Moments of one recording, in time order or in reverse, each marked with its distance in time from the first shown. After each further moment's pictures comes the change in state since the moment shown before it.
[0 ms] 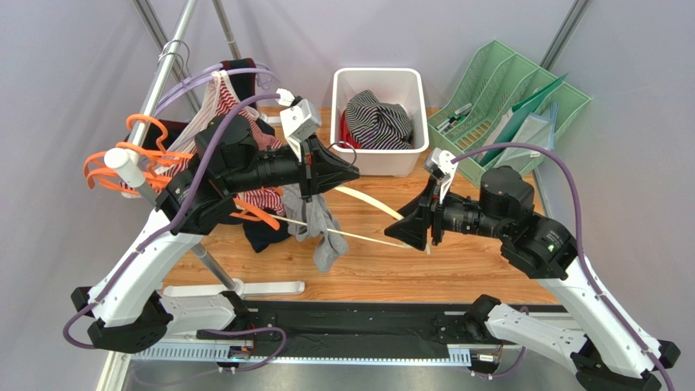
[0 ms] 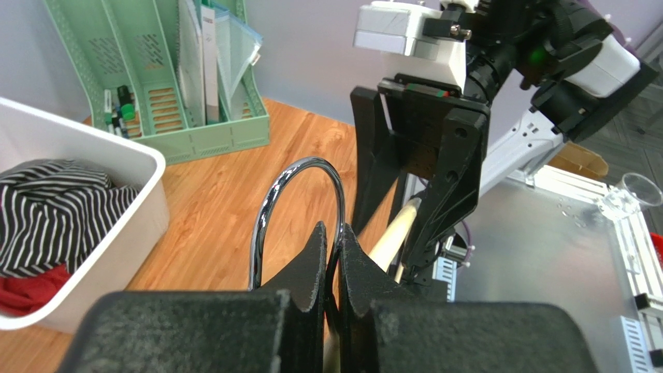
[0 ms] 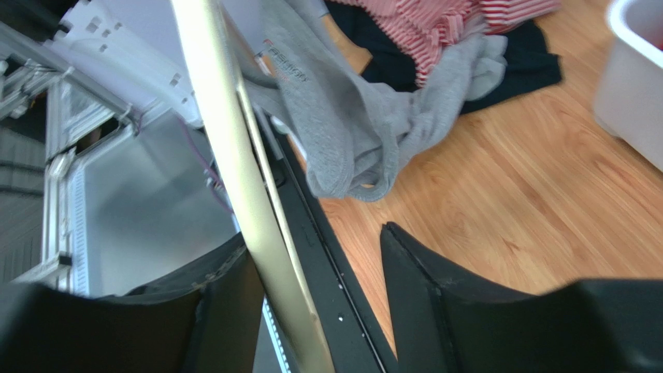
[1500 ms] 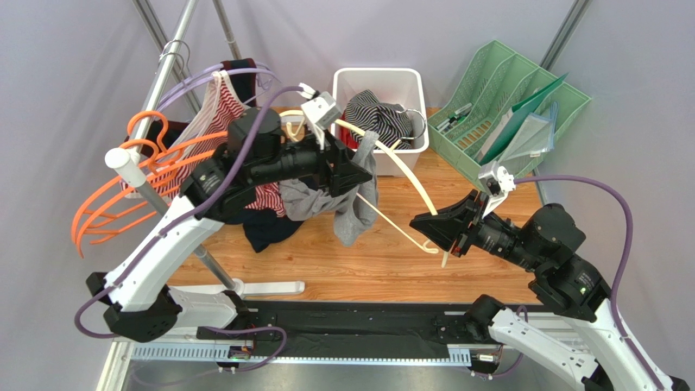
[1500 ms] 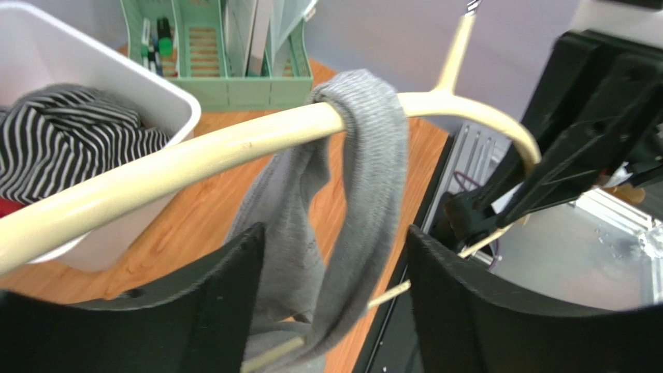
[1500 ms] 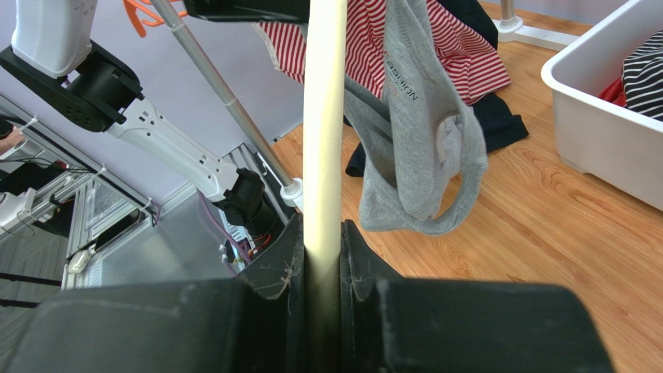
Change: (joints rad) left arm 0.003 0.071 0.018 -0.046 -0.131 -0.041; right arm 0.001 -0.269 -0.175 0.192 0.111 0.176
